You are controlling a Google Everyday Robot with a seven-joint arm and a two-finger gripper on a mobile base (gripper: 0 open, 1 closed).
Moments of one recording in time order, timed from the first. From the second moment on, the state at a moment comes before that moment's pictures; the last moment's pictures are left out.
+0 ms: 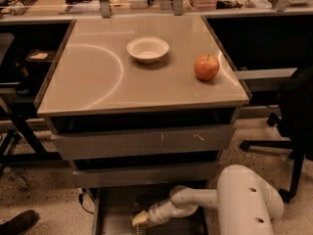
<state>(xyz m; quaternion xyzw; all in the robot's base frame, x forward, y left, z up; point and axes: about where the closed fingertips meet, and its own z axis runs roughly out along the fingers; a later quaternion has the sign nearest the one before) 0.441 0.076 0.162 0.04 -0.90 -0.44 0.07</state>
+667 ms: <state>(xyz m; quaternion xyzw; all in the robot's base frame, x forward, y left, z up) 0.438 0.063 0.142 0.00 -0.90 -0.43 0.07</state>
